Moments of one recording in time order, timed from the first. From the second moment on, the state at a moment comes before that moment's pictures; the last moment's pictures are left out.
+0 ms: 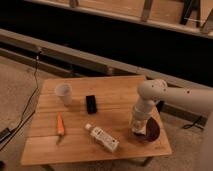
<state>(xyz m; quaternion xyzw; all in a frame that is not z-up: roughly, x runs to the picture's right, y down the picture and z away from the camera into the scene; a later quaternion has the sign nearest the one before) 0.160 0.214 0.775 -0.34 0.29 0.70 0.56</state>
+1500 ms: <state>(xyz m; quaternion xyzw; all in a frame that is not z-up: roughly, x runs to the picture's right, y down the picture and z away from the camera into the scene) 0.155 0.206 0.781 -0.36 0.25 0.71 0.55</state>
